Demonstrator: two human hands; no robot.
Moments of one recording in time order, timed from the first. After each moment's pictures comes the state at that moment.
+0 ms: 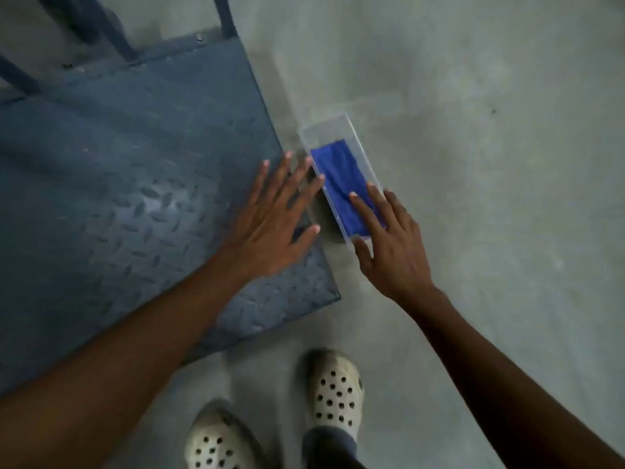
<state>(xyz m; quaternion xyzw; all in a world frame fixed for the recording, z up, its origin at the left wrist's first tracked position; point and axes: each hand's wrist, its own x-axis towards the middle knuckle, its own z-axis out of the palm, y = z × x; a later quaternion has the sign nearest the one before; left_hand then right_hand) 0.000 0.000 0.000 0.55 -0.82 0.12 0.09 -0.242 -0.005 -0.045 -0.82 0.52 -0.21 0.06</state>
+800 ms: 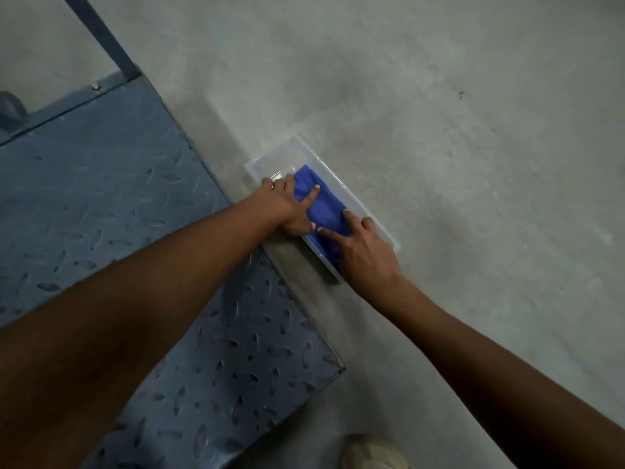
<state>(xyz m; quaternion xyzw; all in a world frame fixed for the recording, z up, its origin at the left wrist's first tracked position) -0.252 -0.179 -0.274 0.35 -0.83 -0.14 -0.41 -0.366 -0.022 -0.279 -0.66 0.72 0.06 0.20</state>
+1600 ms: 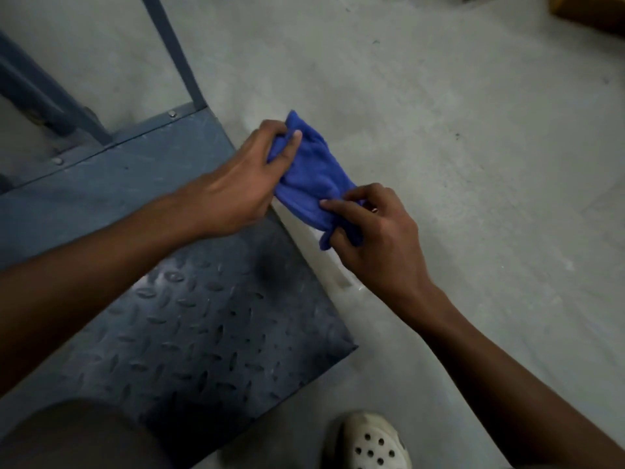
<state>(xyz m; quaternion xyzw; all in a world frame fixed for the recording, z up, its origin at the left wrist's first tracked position) -0.372 -0.233 -0.889 0.07 -0.97 -0.20 0.07 -0.494 -0.004 -0.896 -0.51 0.81 -0.30 0.02</state>
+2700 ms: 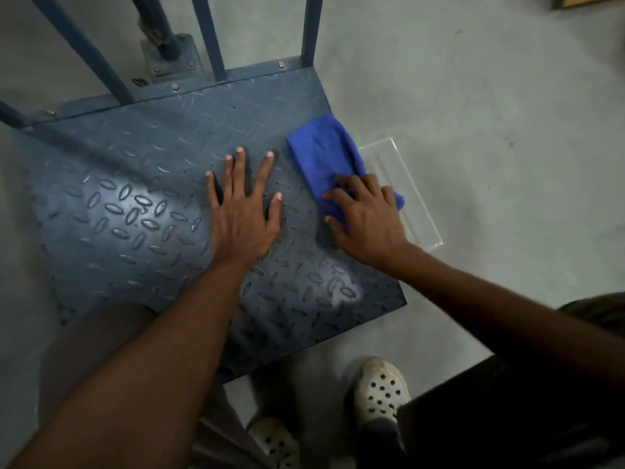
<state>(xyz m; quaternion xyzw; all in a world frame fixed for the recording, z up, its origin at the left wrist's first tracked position) -0.420 -0.208 -0.997 0.32 -0.94 -0.04 0.12 -0.563 -0.028 -0.958 -0.50 0.86 -0.14 0.01</state>
